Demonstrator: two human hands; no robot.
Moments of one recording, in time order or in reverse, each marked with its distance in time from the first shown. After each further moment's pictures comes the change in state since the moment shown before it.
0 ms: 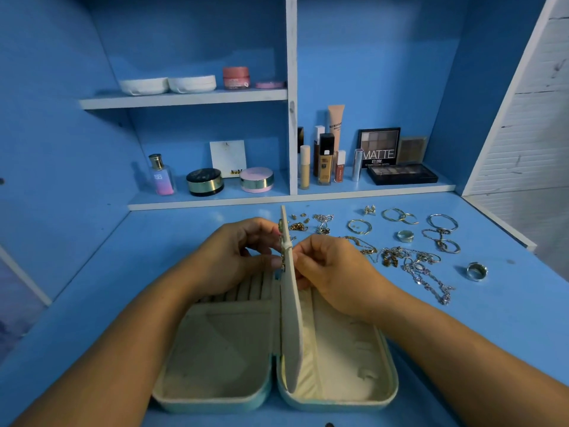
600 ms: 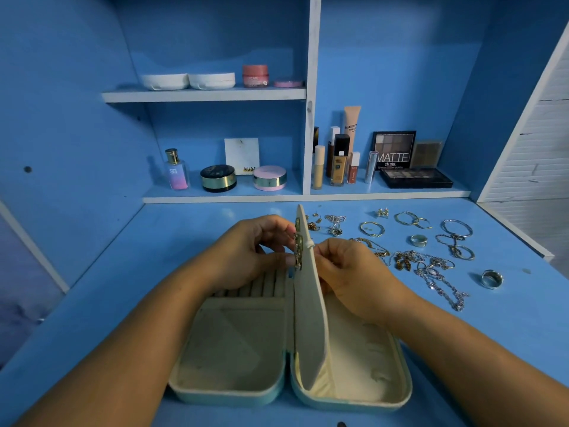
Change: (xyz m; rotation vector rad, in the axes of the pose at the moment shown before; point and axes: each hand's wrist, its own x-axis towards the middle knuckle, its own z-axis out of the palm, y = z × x) left_hand 0.001 -0.003 -0.002 -0.011 -0.021 0.024; right_hand -0.003 -0.002 0.001 -0.088 0.041 0.071
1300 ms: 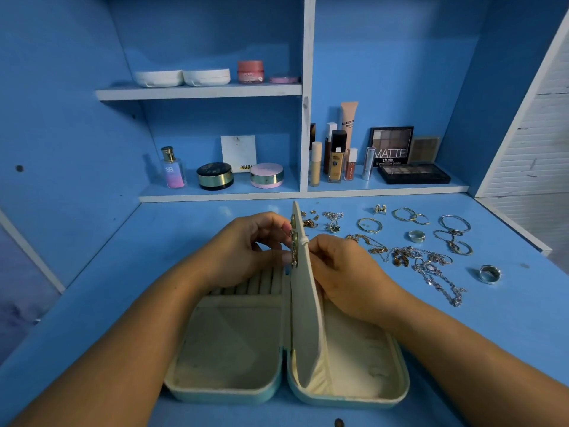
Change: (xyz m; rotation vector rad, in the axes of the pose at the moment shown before) left_hand -0.001 0.000 -0.002 0.031 -0.010 -0.007; right_hand 0.002 0.004 0.002 -0.259 0.029 -0.180
